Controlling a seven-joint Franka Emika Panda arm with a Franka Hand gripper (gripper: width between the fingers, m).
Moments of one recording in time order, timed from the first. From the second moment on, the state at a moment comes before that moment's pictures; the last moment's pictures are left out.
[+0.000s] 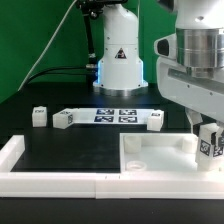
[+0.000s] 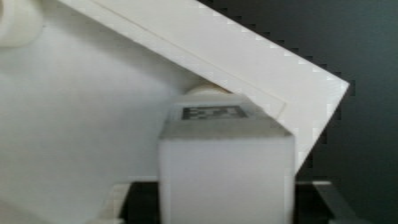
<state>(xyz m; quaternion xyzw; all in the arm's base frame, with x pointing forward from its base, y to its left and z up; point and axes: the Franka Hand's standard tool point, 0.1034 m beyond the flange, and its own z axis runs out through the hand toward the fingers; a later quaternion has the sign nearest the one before) 0.634 0.114 0.077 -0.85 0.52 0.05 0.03</state>
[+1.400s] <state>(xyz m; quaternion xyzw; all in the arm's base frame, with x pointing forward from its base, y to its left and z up) 0.634 0.125 0.077 -1.00 0.07 0.03 0.04</state>
